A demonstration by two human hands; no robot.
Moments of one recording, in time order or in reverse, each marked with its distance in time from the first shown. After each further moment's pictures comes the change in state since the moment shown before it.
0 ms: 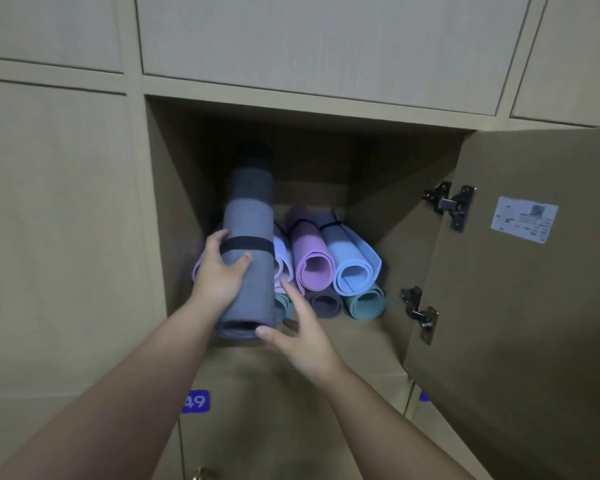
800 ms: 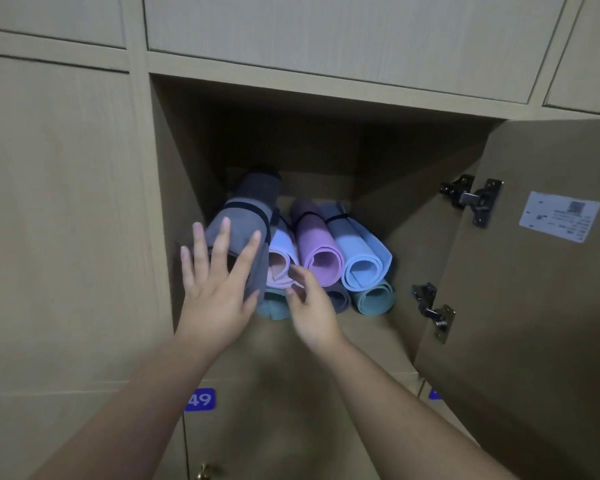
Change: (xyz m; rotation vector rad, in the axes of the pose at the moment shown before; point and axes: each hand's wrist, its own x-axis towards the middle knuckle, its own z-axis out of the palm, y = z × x) left_hand -0.034 -0.024 -0.019 0.907 0.101 0.674; right_hand 0.042 0.000 0.001 -0.154 0.120 0.038
